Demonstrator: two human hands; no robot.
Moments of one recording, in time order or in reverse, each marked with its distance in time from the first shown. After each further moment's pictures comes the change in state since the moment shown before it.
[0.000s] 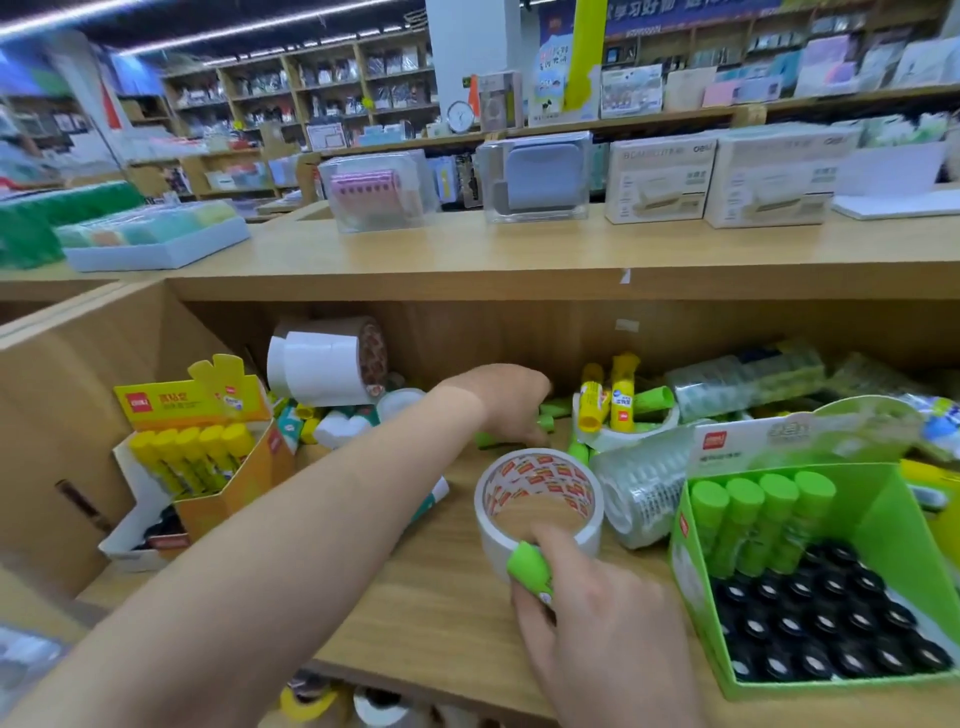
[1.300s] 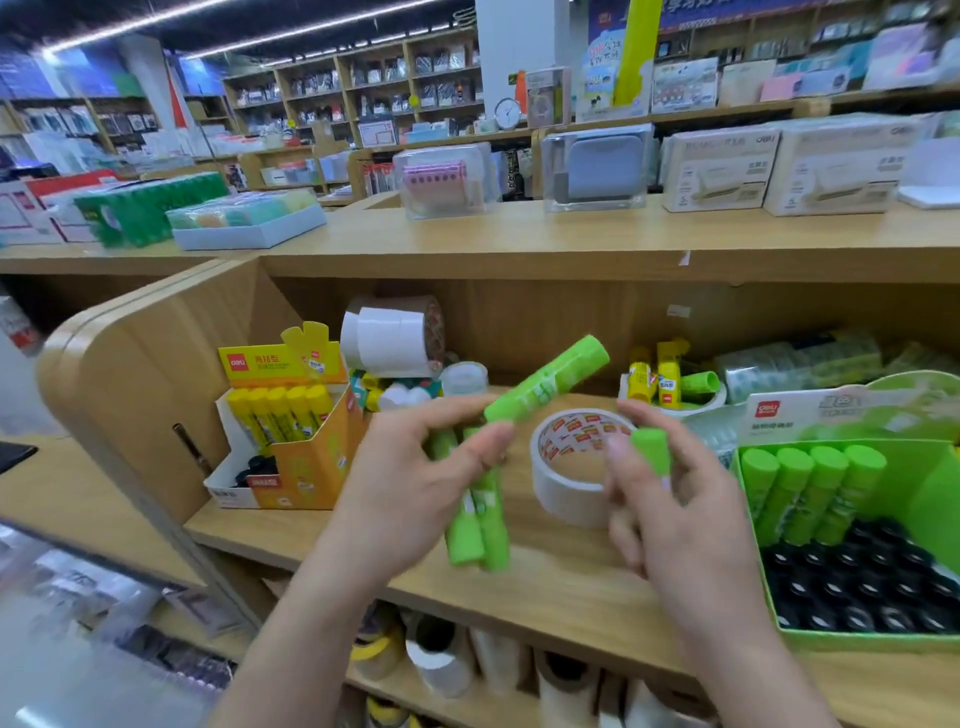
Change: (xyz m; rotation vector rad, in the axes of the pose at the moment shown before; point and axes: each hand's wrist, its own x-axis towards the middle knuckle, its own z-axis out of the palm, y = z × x) left_hand -0.203 0.020 0.034 -1.010 0.849 -0.090; right_hand 0.011 -0.009 -0.037 1.232 0.039 0.339
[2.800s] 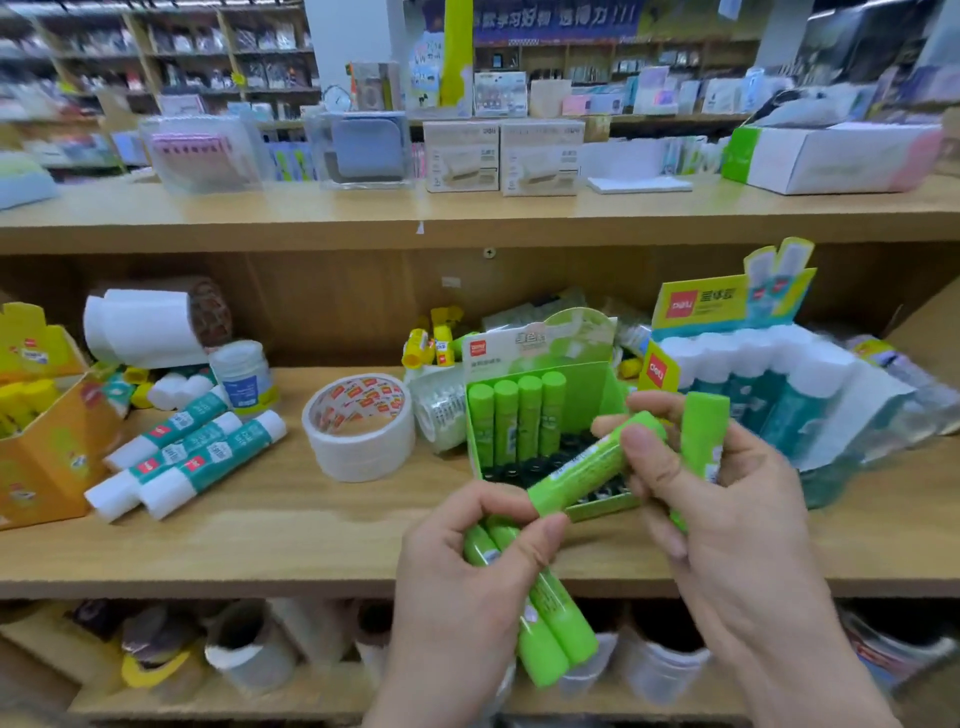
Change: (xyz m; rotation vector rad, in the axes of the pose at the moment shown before) left_hand -0.090 0.065 0.170 -0.532 -0.020 -0.177; right_hand -0.063 -0.042 -0.150 0.152 0.215 -0.098
